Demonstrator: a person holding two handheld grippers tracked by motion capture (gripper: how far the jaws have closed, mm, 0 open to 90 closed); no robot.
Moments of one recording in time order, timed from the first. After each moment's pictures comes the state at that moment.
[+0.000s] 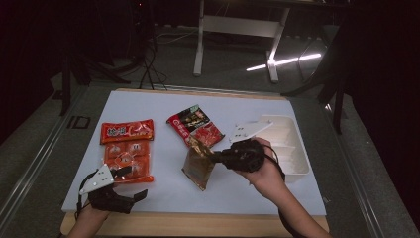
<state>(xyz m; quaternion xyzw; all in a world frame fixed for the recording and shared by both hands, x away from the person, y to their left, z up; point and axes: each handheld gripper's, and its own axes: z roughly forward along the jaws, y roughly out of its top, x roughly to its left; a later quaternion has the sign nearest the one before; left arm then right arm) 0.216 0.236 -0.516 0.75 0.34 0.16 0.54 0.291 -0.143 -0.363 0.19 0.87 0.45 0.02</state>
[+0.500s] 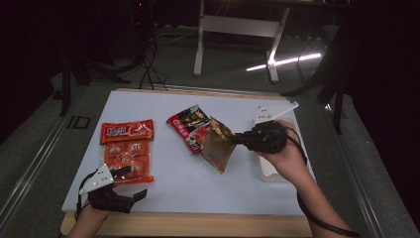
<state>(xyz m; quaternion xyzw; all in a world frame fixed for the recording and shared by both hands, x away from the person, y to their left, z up) 0.216 0.237 -0.517 0.75 0.34 0.16 0.54 0.324 -0.188 -0.335 0.19 0.87 0.44 0.07</state>
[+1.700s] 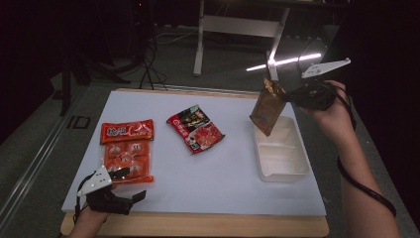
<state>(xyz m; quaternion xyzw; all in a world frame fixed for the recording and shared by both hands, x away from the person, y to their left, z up) 0.211 0.239 -0.518 0.74 0.35 0.15 0.55 0.407 -0.290 -0.279 0.28 0.86 0.38 0.18</state>
